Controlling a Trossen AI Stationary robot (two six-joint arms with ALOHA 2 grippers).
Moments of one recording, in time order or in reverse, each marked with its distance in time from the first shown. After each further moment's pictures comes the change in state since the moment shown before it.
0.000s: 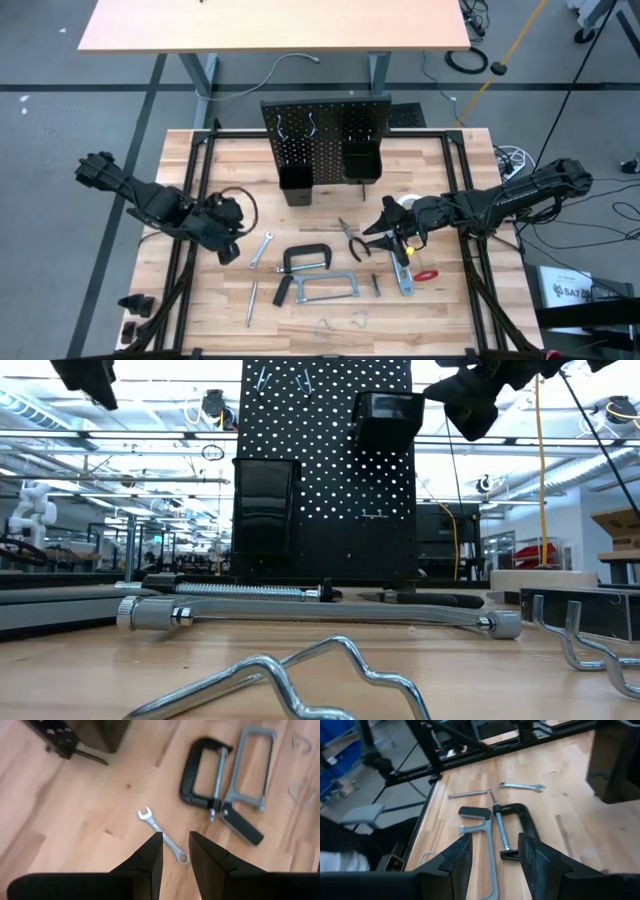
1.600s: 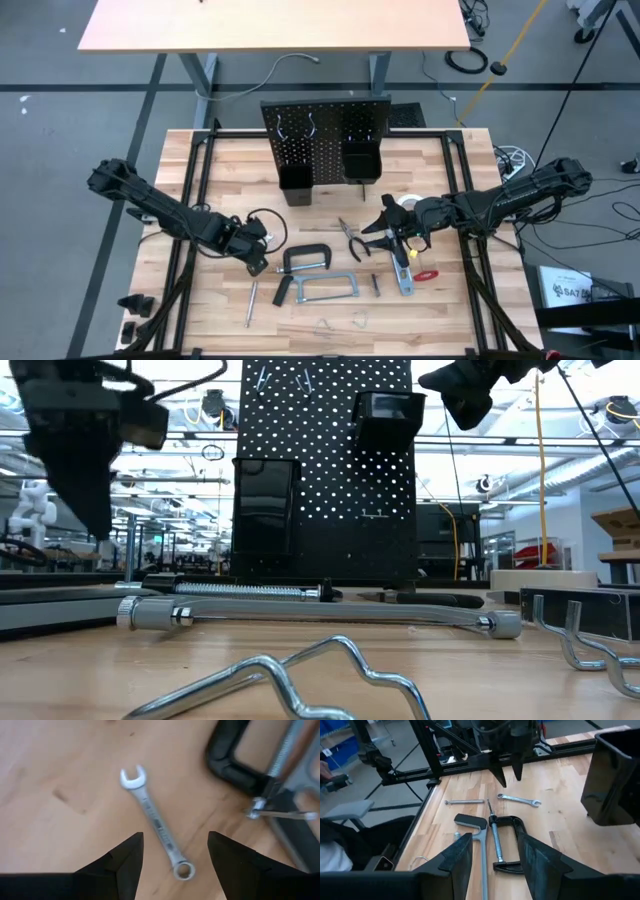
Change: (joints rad) left arm 0.076 0.256 -0.299 0.368 0.122 -0.212; right arm 0.016 0.000 0.000 0.044 0.030 -0.122
